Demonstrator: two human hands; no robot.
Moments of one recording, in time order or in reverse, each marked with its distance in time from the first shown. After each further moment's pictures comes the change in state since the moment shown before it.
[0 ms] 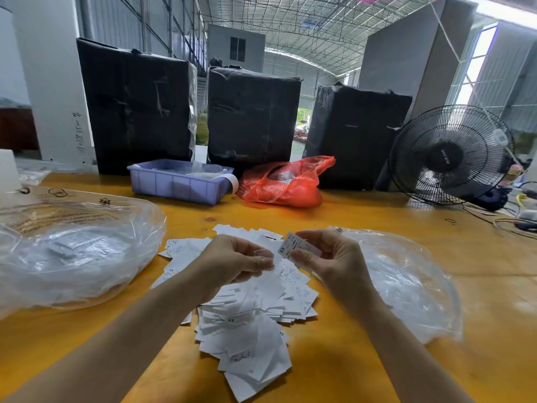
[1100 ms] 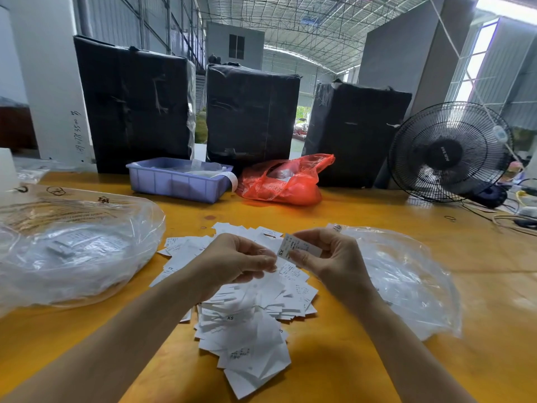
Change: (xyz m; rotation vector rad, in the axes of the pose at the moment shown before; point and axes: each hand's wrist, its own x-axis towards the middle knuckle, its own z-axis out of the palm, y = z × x) left_hand -0.003 0.003 0.002 0.058 -0.063 0.010; right_hand -0.002 -0.003 0.001 -0.119 -0.011 -0.038
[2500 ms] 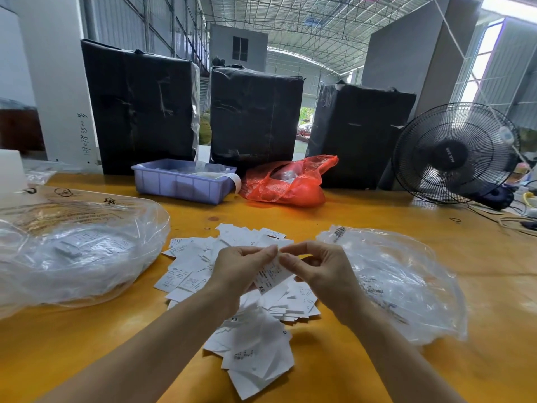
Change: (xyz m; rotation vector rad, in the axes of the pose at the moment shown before) left_hand 0.007 -0.017 0.026 -0.364 0.260 -0.011; right_hand -0.005 -0.002 0.014 -0.013 -0.066 0.106
